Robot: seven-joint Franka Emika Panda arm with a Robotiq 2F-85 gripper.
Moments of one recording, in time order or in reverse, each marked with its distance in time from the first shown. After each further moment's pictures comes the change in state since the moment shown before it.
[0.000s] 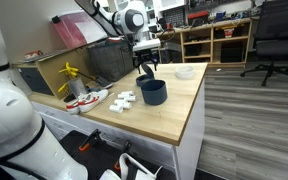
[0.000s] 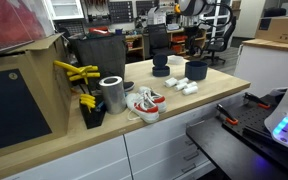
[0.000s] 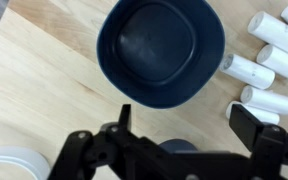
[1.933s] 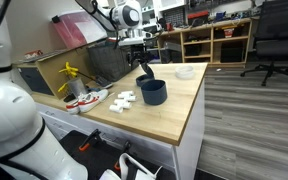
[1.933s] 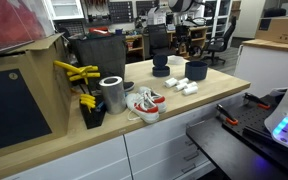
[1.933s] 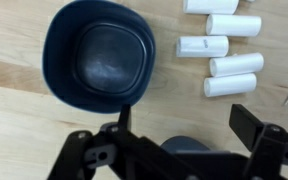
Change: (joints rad) arm 0.071 0.072 0.026 0.172 0.002 -0.252 0.497
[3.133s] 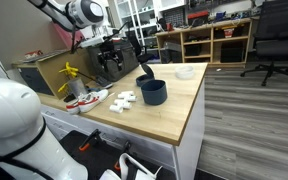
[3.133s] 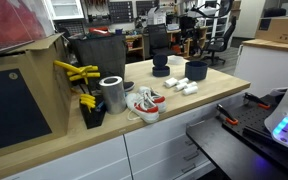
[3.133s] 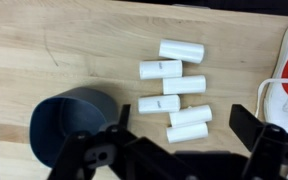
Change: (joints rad) arm 0.104 -0.453 0.079 -0.472 -0.039 0.070 0.306
